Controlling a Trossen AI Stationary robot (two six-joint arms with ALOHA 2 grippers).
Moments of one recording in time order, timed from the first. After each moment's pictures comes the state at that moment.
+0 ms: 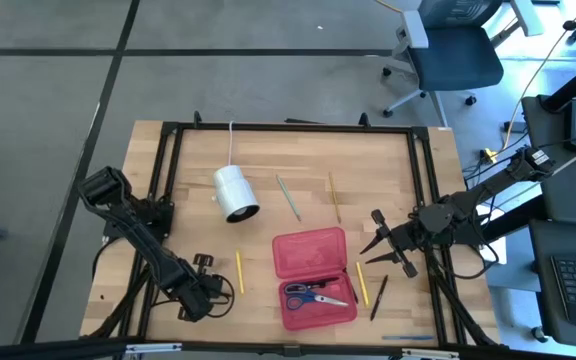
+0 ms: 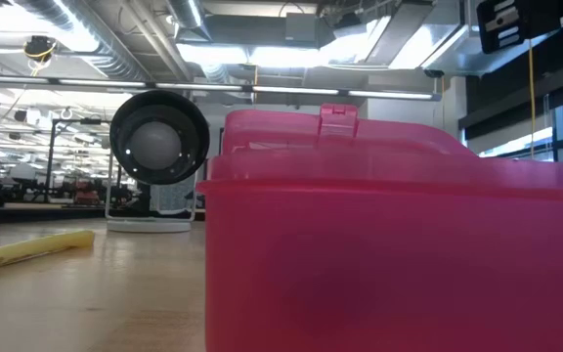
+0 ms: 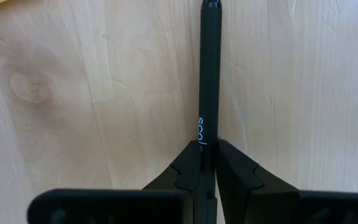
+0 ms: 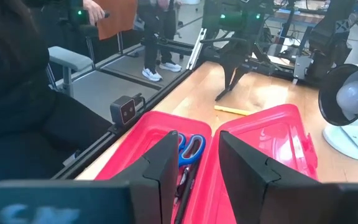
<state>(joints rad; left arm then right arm) -0.85 1.66 0.85 -0.59 -0.12 -0.74 0.51 0.75 0.38 0.15 0.03 -0.04</state>
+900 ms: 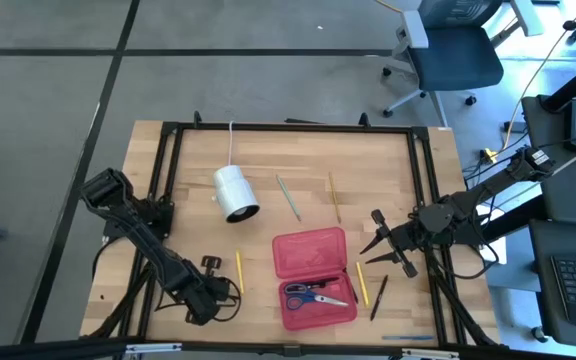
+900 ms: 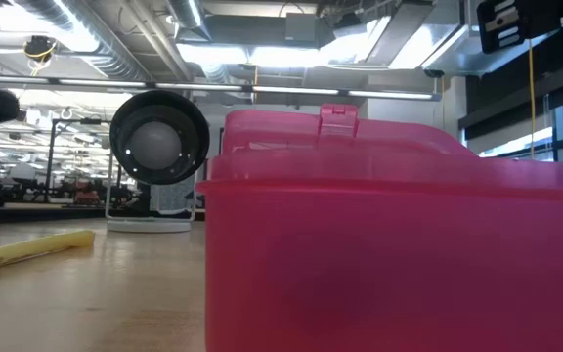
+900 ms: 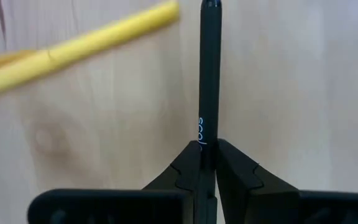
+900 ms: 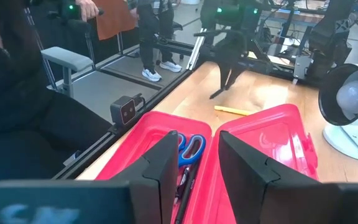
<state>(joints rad) -0.82 1.67 0.94 -0.61 -0.15 -0.68 0.51 0.75 0.38 0.15 0.03 -0.03</state>
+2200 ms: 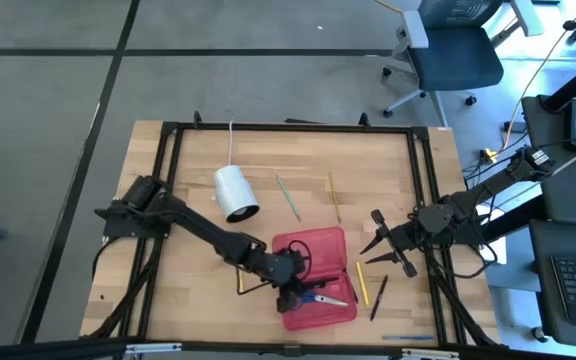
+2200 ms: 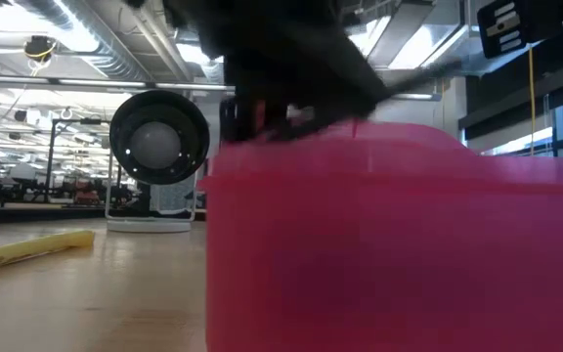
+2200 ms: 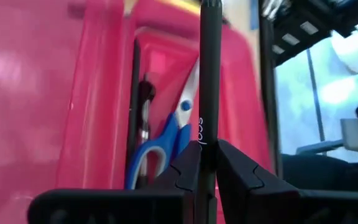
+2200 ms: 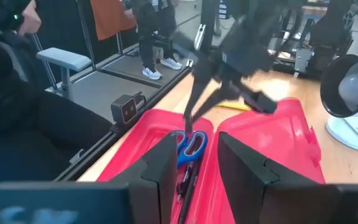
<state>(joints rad) -0.40 1.94 1.24 0.02 -0.03 -0.74 0.51 0.75 0.38 0.13 0.03 0.00</state>
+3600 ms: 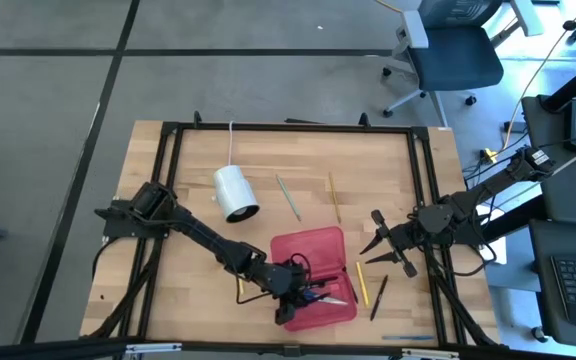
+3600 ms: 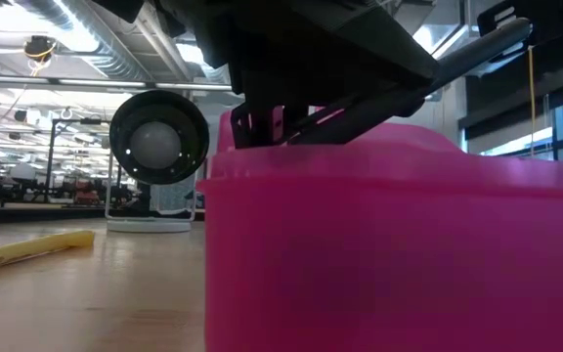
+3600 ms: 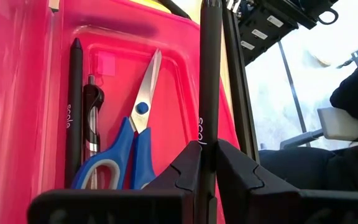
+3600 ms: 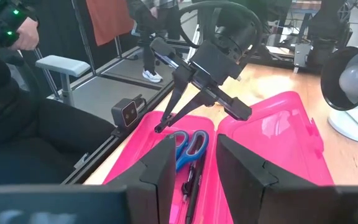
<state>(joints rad) -0.44 2.01 1.24 0.18 -0.01 -0.68 0.51 0.75 0.38 0.13 0.03 0.05</state>
